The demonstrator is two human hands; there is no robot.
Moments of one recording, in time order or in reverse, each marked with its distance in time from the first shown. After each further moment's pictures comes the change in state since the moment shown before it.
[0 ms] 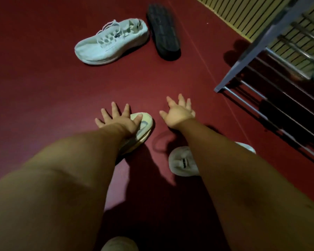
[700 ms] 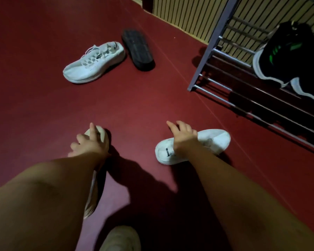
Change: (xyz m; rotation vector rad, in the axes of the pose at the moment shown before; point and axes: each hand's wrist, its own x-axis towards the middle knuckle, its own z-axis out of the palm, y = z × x) left_hand -0.065 -0.052 0.020 0.061 0.240 -0.080; right_hand -0.098 0.085 0.037 -0.170 0.233 -0.061
